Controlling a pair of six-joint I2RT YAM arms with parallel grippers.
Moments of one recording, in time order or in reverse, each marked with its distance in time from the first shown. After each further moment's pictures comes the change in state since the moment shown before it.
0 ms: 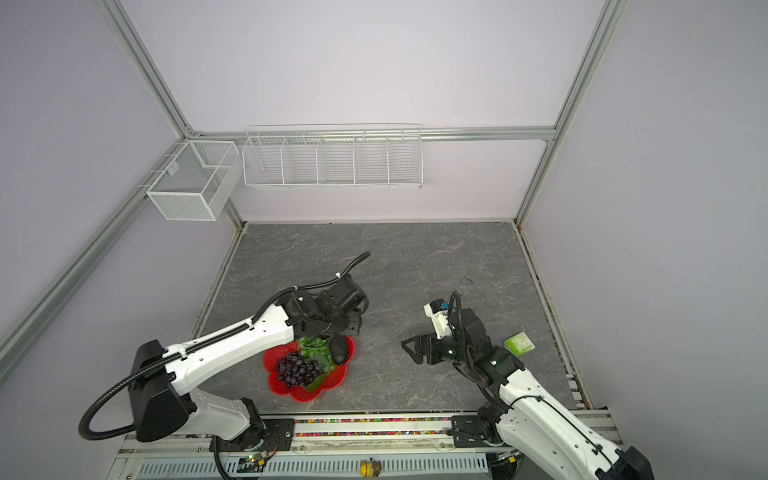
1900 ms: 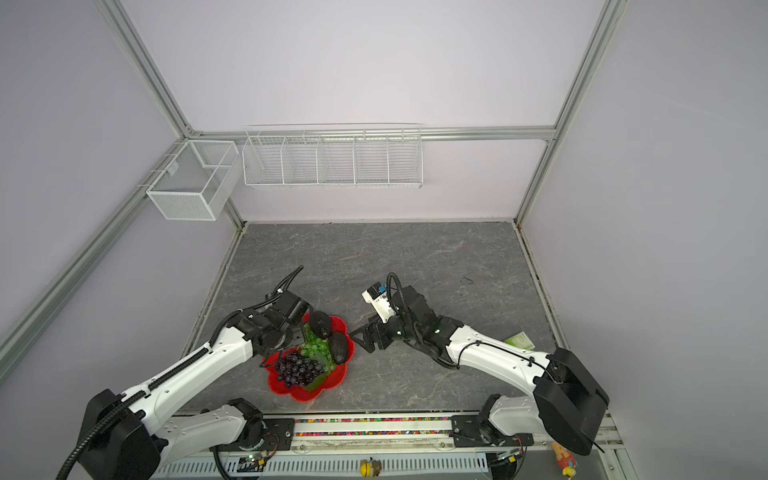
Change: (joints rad) left arm 0.348 -0.256 -0.374 -0.015 -0.097 -0.082; right arm 0.231 0.490 0.257 0.322 0.000 -0.097
